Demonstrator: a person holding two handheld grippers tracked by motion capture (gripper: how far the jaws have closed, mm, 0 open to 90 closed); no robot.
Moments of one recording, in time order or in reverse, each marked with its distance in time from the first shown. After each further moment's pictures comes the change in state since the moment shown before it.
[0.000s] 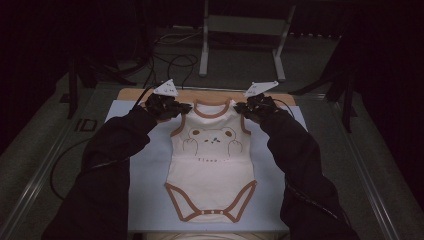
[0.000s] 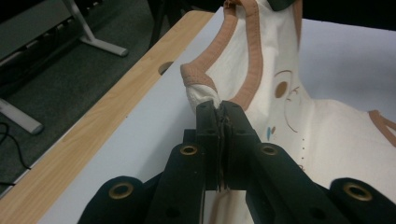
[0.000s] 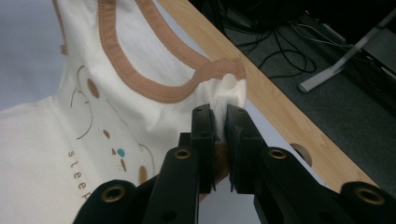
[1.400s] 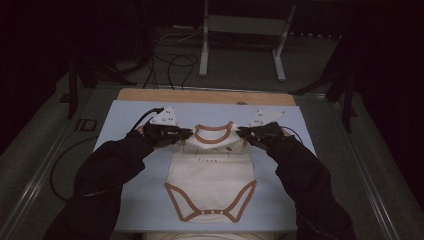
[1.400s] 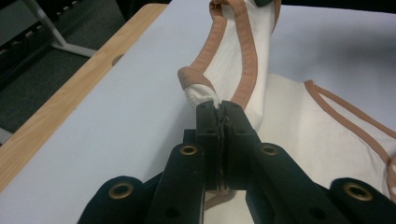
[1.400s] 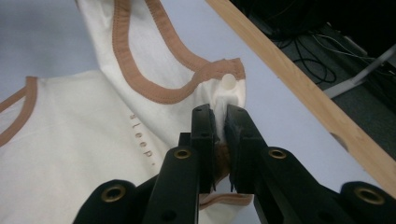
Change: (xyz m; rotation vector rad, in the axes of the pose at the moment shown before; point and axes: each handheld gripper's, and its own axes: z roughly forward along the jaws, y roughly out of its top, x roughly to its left) left arm -0.064 -0.026 -0.017 0.005 -0.073 0.073; right arm 0.054 -0.039 -0.035 -0.037 0.065 -0.053
